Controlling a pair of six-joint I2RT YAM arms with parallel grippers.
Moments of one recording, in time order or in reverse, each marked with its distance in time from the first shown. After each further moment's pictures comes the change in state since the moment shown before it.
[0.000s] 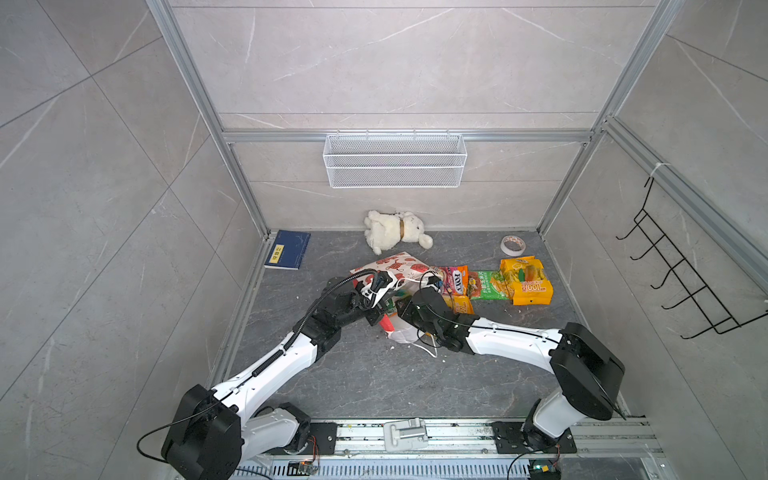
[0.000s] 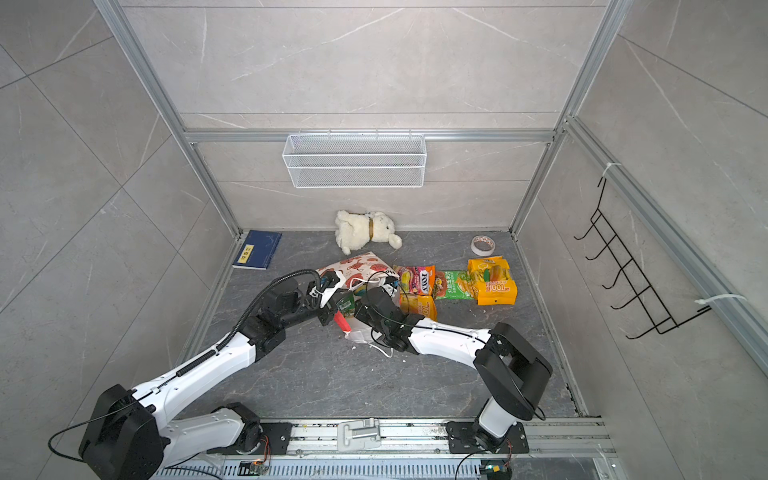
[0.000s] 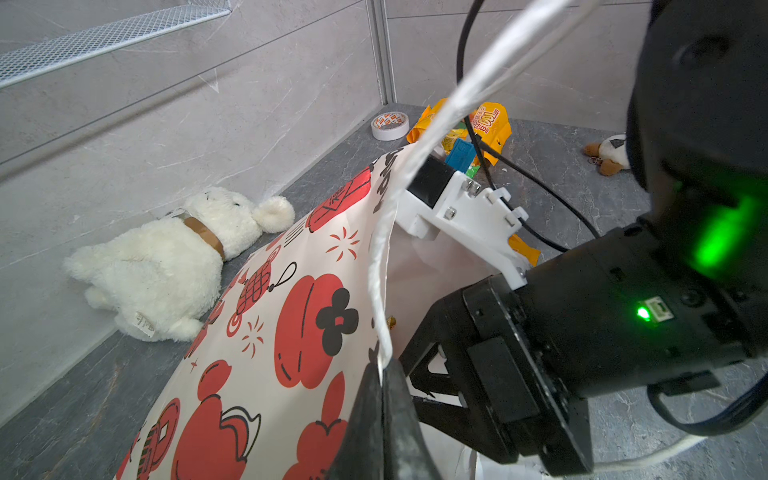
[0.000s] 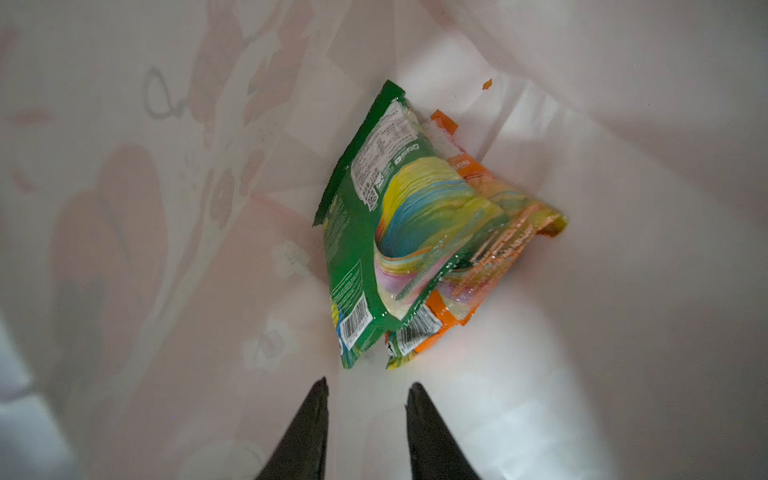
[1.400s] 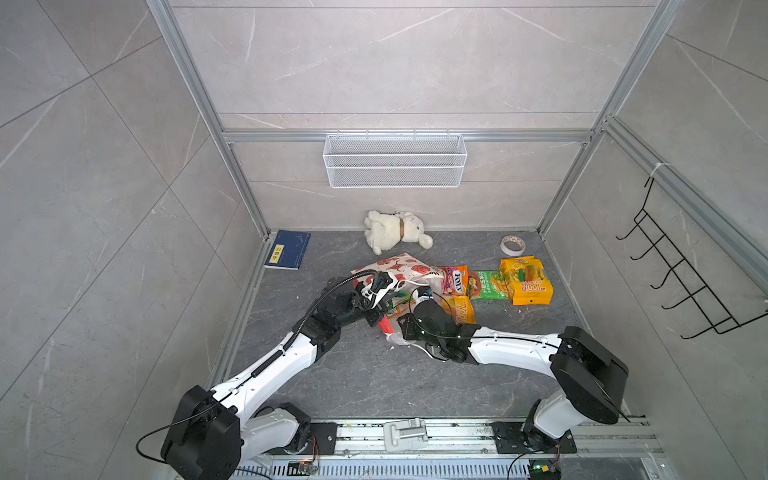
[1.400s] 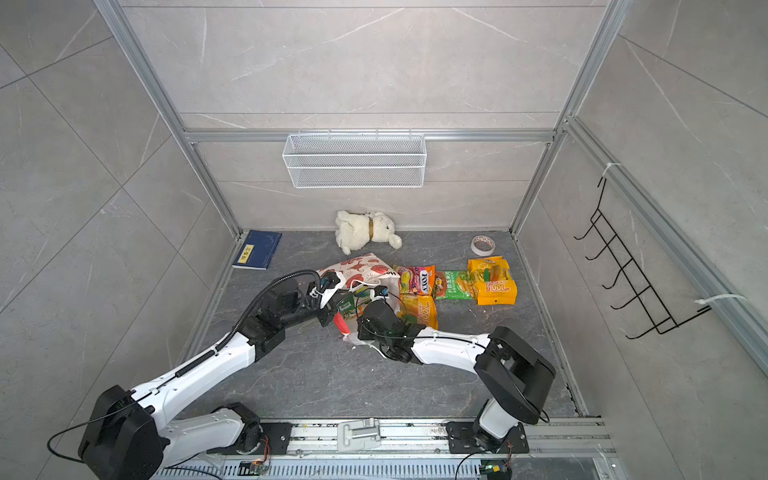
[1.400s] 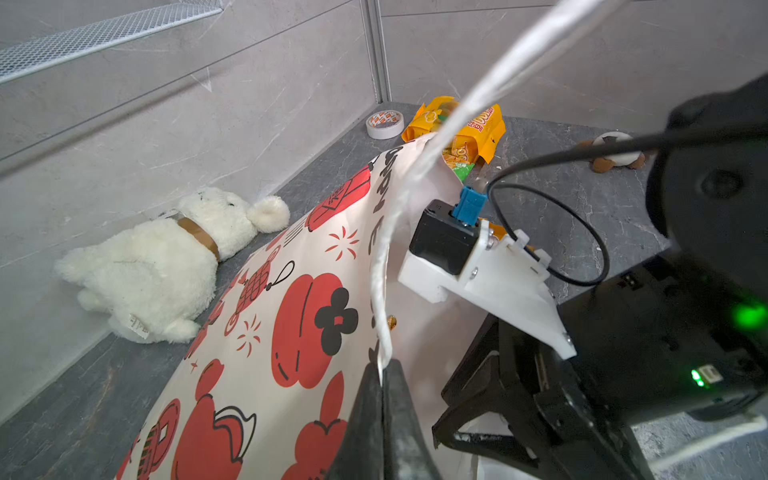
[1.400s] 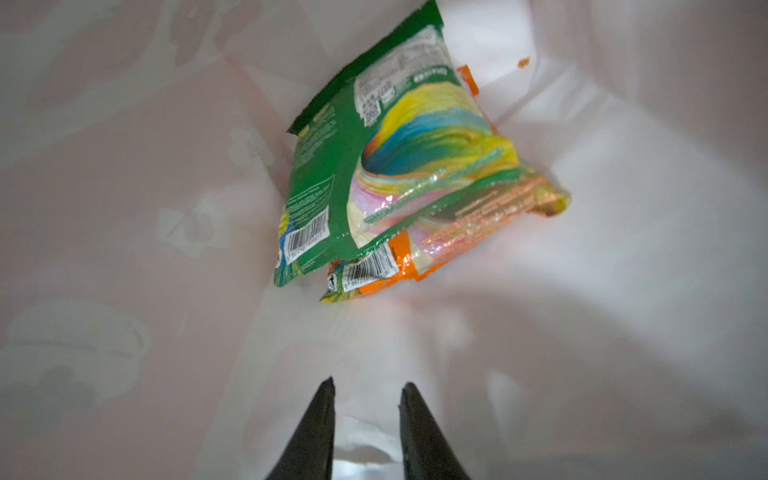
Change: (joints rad) left arm 0.000 0.000 0.003 -0.012 0.000 0.004; right arm 0.050 -0.015 -0.084 -0.016 -0.021 -0.325
